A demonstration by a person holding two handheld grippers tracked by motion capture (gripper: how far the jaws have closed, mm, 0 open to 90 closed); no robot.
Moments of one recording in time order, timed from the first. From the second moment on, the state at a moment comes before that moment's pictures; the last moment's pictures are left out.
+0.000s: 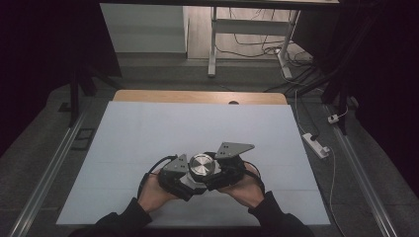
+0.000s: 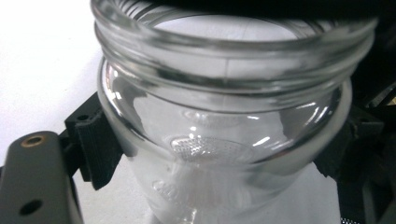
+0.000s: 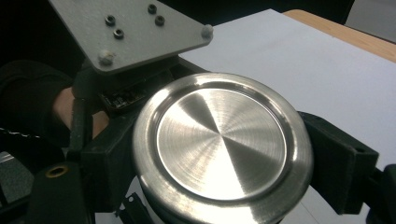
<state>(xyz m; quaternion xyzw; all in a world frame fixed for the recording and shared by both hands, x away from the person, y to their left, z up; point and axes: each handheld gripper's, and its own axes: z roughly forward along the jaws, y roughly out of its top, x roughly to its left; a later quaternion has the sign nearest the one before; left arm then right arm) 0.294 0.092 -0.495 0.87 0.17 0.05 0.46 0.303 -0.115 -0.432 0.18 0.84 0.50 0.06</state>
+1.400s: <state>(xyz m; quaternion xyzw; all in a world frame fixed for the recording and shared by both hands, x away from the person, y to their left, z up) 0.316 0.123 -0.496 0.85 0.23 0.09 0.46 0.290 -0.126 -0.436 0.16 0.85 0.50 0.06</state>
